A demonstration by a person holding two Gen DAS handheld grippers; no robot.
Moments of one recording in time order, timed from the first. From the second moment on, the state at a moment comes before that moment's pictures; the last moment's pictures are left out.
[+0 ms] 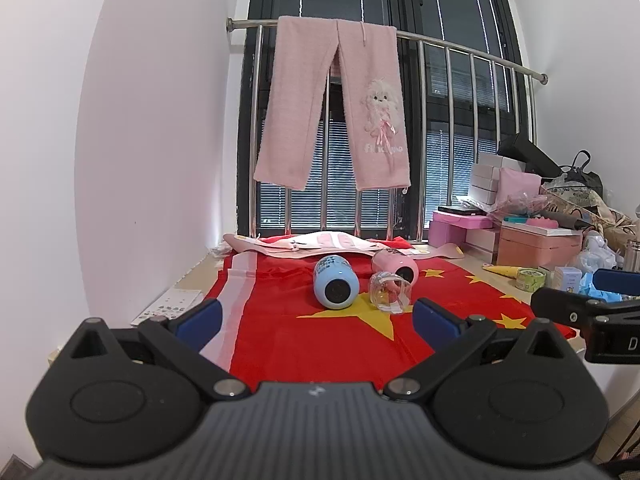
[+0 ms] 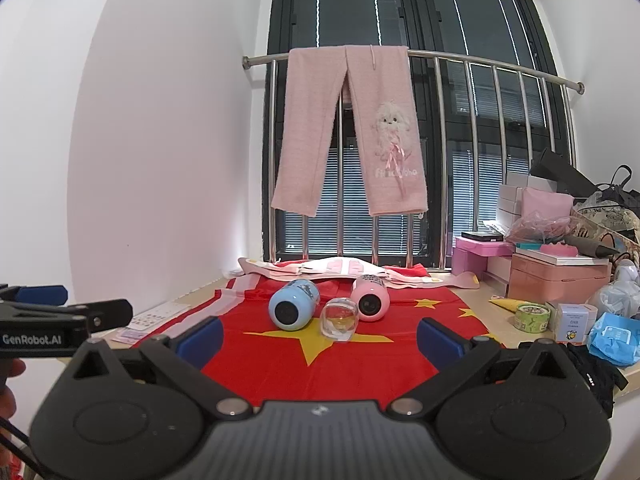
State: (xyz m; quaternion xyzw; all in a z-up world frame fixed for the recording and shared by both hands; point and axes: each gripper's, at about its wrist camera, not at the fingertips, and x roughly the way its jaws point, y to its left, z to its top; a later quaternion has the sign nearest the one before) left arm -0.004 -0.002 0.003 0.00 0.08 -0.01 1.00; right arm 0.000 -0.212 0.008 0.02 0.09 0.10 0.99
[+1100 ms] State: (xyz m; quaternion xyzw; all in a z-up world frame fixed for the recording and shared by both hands) left arm 0.000 0.002 0.005 0.00 0.08 -0.01 1.00; right arm 0.000 -0.212 0.007 0.02 0.09 0.10 0.99
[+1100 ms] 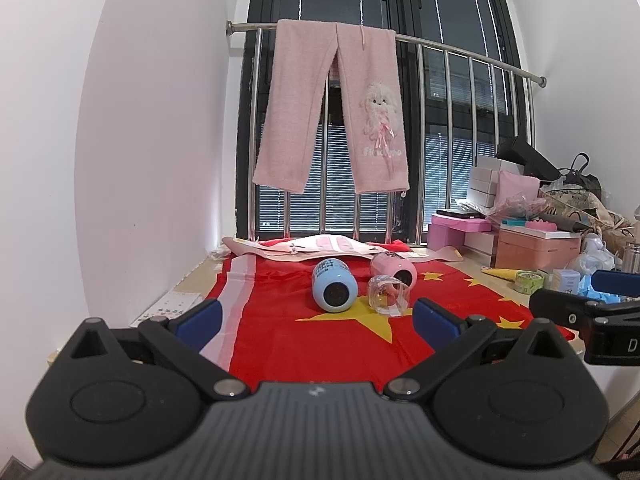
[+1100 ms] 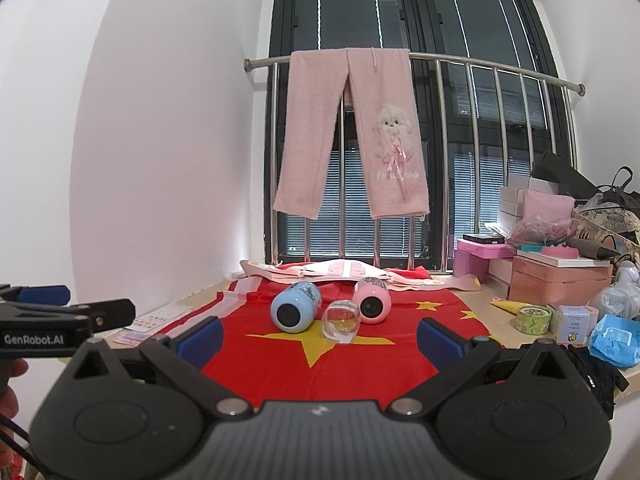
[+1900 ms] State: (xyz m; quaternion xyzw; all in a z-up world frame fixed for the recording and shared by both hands) left arm -0.002 0.001 0.004 -0.01 0.08 -0.01 1.00; right arm 0.000 -0.210 0.006 0.02 0.09 0.10 0.99
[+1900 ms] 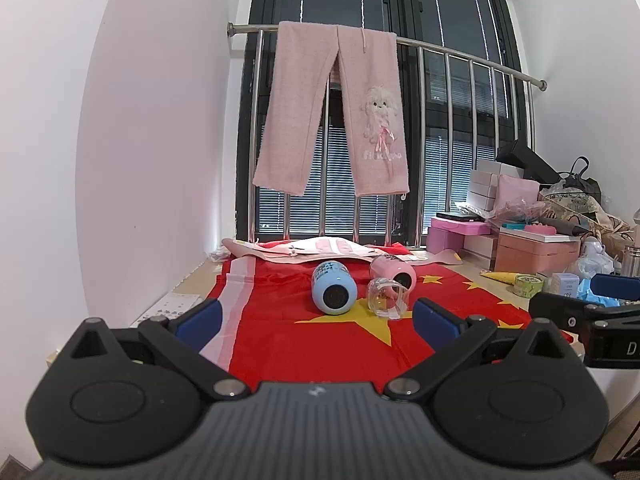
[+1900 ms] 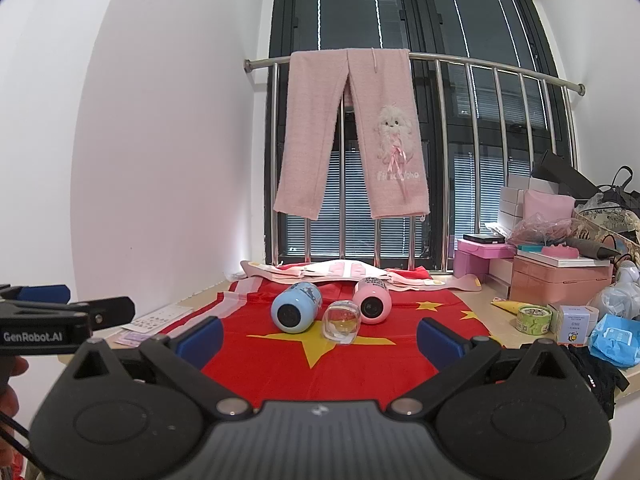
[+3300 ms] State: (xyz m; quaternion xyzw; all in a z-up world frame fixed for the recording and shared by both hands) left arm 0.167 0.028 0.006 0.00 0.14 0.00 0.99; right arm 0.191 -0.178 -0.008 -0.01 0.18 0.10 0.98
